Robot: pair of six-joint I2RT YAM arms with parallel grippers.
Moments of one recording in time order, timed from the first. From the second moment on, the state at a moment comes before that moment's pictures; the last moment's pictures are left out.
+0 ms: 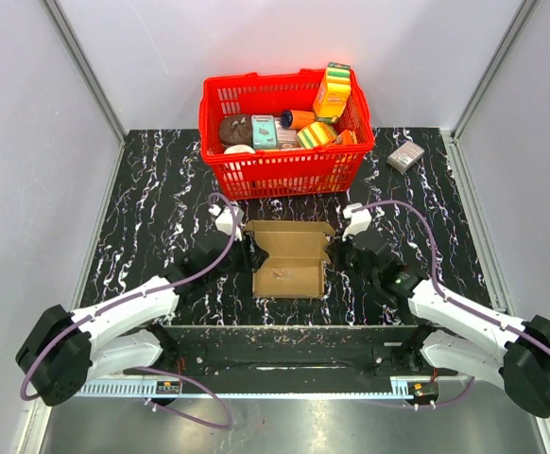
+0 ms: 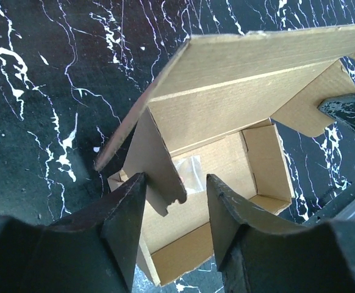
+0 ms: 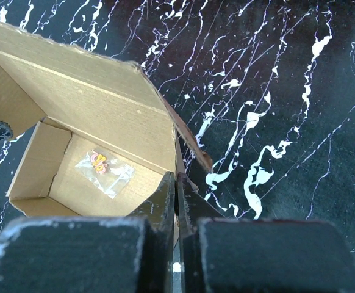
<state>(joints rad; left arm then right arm) -0.74 1.07 0.50 0.10 -0.06 -0.58 0.73 1.01 0.51 0.07 0.17 0.37</state>
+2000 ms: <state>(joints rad) -0.91 0.84 0.22 0.25 -0.40 -0.58 1.20 1.24 0.35 0.59 0.91 0.34</state>
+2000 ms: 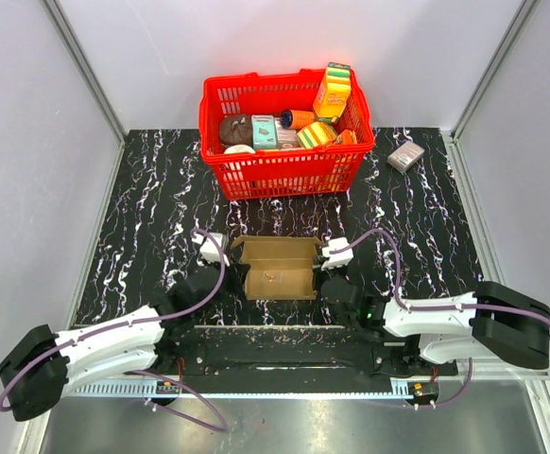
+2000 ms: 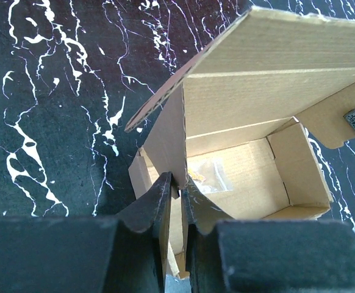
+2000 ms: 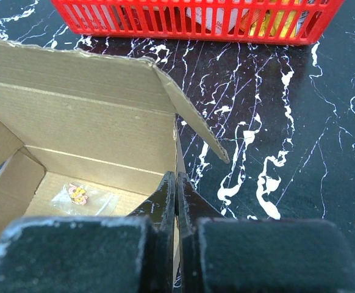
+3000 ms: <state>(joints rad) -0.97 0.98 0.20 0.46 -0.47 -0.48 1.23 1.32 0.27 0.97 1.00 0.10</state>
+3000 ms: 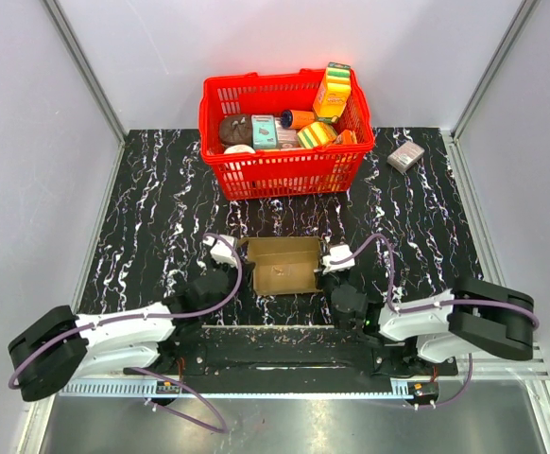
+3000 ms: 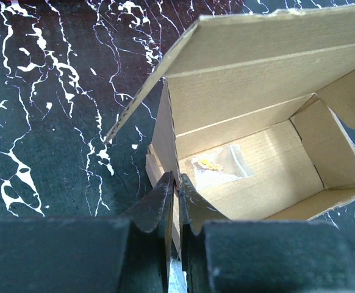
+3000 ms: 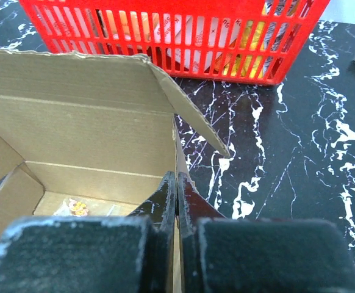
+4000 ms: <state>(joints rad) -0.97 1.05 0.19 0.58 -0.49 -0.41 1.23 1.52 0.25 1.28 1.06 0.01</state>
